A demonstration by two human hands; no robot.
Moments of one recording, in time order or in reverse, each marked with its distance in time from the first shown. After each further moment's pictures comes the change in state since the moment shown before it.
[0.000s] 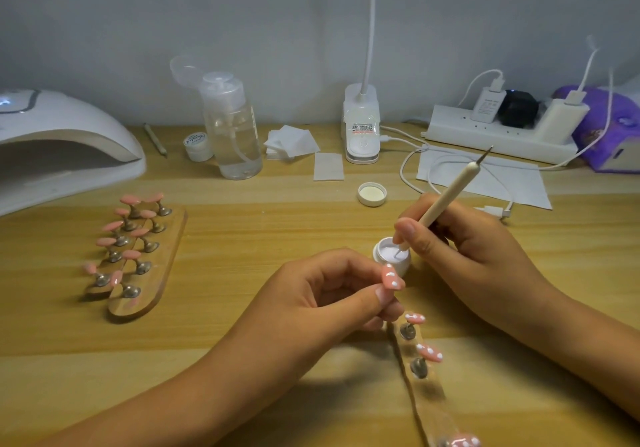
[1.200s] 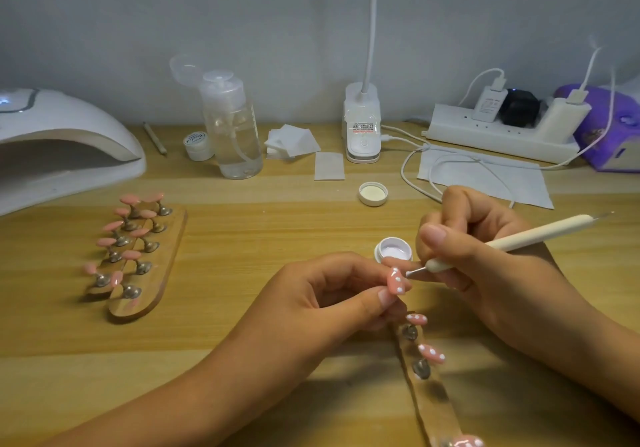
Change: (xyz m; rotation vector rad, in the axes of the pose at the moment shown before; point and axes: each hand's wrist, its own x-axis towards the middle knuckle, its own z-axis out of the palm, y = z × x) left_hand 0.001 -0.001 0.001 -0.027 0.009 0.017; right_hand -0.009 -0.023 -0.004 0.839 -0.048 0.220
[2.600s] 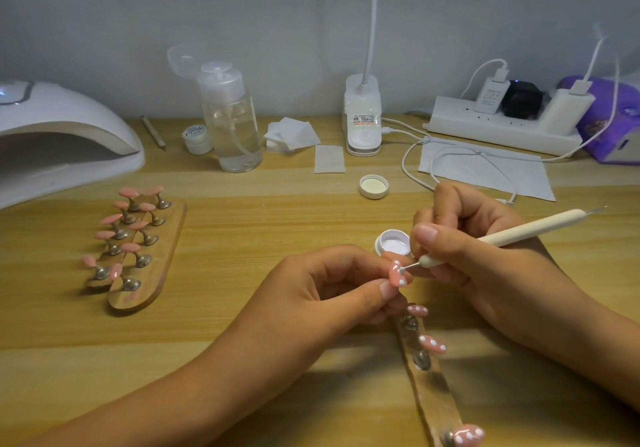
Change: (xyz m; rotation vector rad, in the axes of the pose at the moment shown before) left_hand -0.002 0.003 0.002 0.027 0.005 -0.024; right_hand 0.001 0.001 0.000 -0.050 -0.042 0.019
